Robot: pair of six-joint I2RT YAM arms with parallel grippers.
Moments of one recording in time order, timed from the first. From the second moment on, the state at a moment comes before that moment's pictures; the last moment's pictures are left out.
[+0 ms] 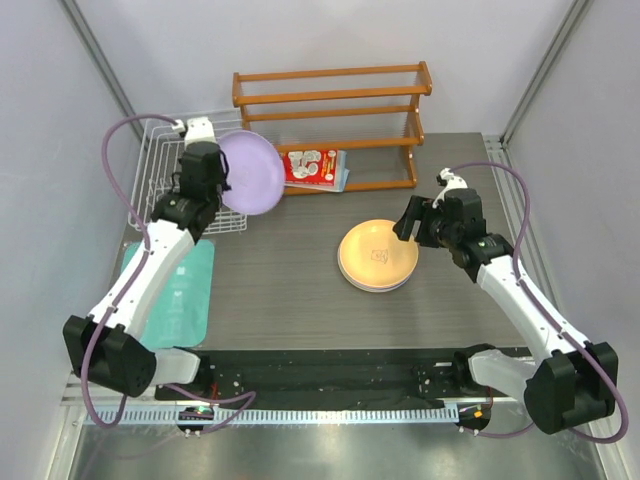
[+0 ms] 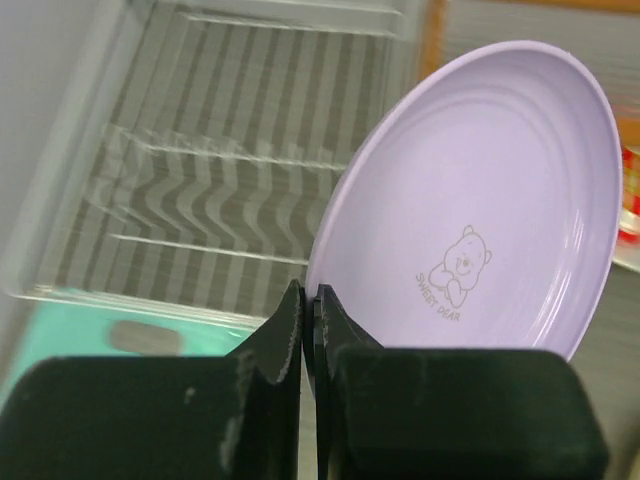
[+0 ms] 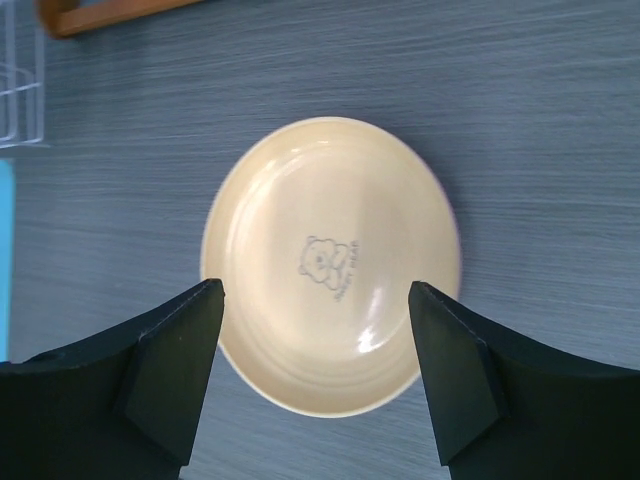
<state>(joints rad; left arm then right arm) -0.29 1.33 1.30 -0.39 -0.54 -0.18 0.24 1.11 0.85 -0.36 -0.08 0.40</state>
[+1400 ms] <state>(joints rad) -0.67 1.29 1.08 -0.30 -0.39 -0.45 0.35 1.15 0.83 -0.30 -0.04 0.51</state>
